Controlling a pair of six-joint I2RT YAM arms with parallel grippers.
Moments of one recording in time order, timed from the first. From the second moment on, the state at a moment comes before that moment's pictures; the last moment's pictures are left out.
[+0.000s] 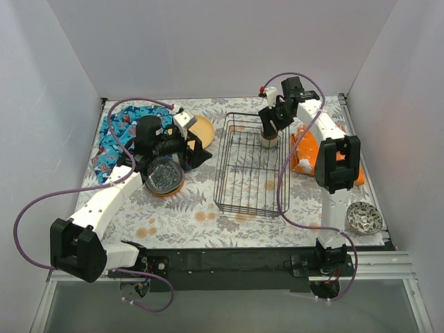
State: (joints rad) left arm -0.36 1.26 1.02 -0.11 0.63 0.12; right arm 0.24 2.16 1.96 -0.85 -0.34 -0.40
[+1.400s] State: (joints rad) left arm -0.33 1.66 1.15 -0.36 0.28 0.42; right arm 0.24 1.74 1.68 -0.87 -0.37 -0.34
